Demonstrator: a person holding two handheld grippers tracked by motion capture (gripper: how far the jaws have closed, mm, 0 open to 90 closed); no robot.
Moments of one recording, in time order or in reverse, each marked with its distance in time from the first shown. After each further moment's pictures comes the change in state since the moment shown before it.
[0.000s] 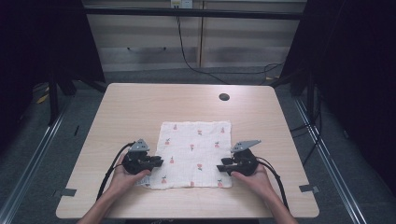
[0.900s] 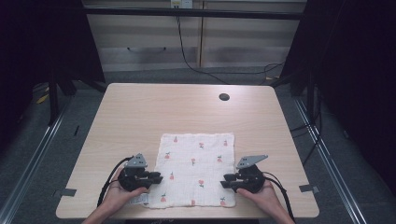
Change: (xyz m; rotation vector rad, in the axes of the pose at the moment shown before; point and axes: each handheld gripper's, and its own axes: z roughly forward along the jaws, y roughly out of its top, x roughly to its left) left arm -0.040 -0.021 -0.020 0.051 -0.082 0.023; right arm 0.035 -0.031 -0.025 0.028 0.061 0.001
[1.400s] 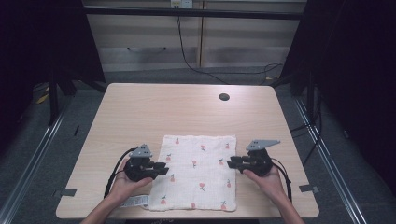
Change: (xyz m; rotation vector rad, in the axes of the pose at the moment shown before) left arm 0.019 0.032 0.017 -0.058 0.006 -0.033; right arm -0.047 0.033 -0.021 -0.141 -0.103 0.056
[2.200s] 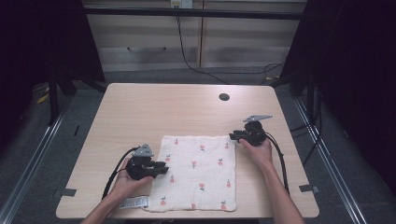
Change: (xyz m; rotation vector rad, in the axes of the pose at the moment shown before) left arm 0.006 -0.010 0.004 0.017 0.006 0.022; right arm -0.089 0.027 0.055 -0.004 -0.160 0.110
